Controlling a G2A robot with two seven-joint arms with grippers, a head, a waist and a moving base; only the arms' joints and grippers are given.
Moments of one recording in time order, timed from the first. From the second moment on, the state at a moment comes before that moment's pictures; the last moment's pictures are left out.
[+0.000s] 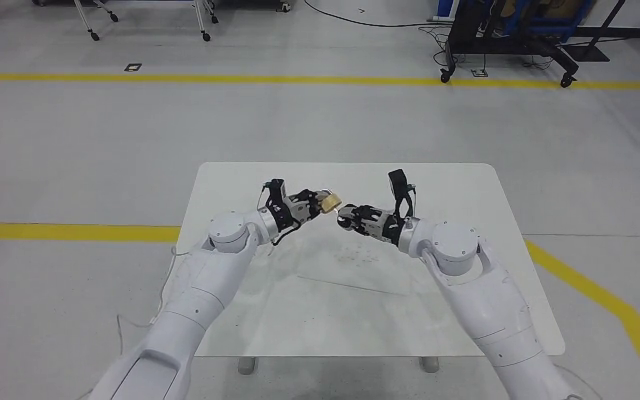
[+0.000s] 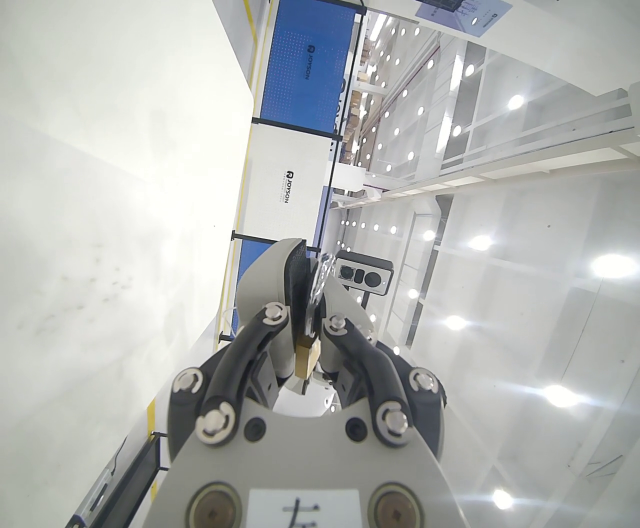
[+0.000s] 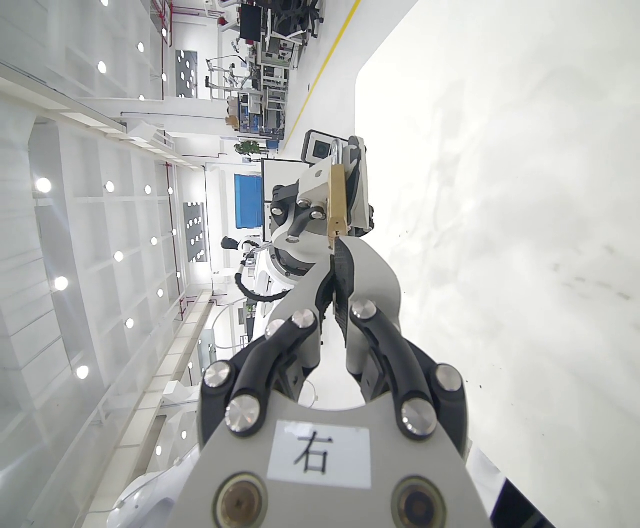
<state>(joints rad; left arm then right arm) 0.87 -1.41 -1.04 -0.90 -0.54 0.01 -0.79 -1.21 -1.24 1.21 -1.56 0.14 0.27 0.70</state>
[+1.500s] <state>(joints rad) 0.88 -1.41 -1.05 -0.92 -0.53 0.02 -0.73 -1.19 -1.24 1.16 -1.55 0.08 0.27 0.50</state>
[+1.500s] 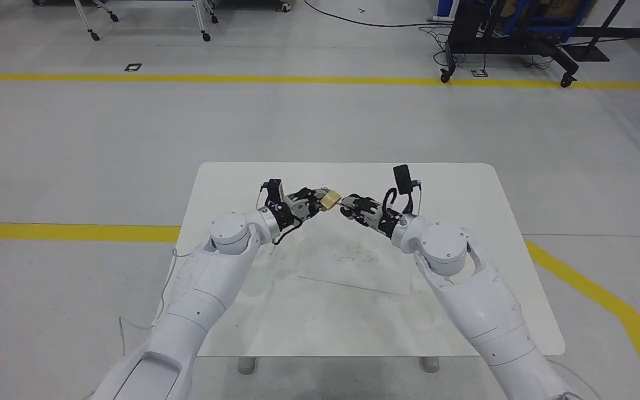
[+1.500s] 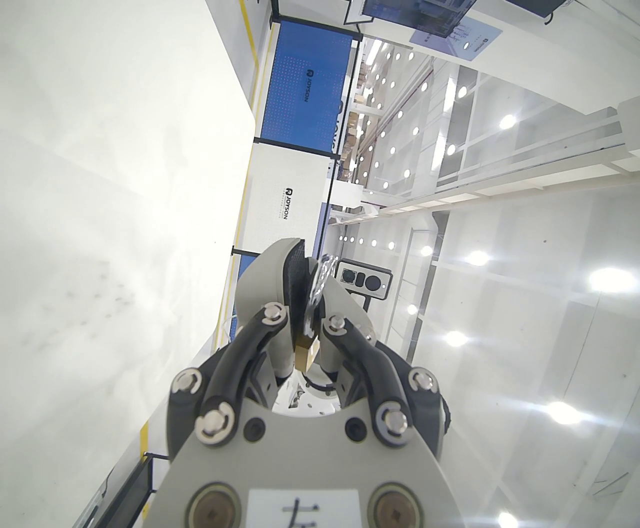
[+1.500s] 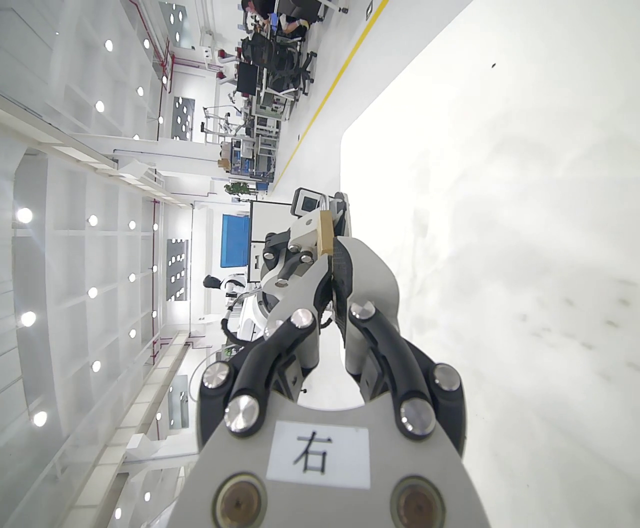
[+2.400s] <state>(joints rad) 0.87 -1.42 -1.05 -0.91 -0.53 0.07 -0.69 -1.22 -1.26 1.11 -1.60 -0.01 0.31 0.35</state>
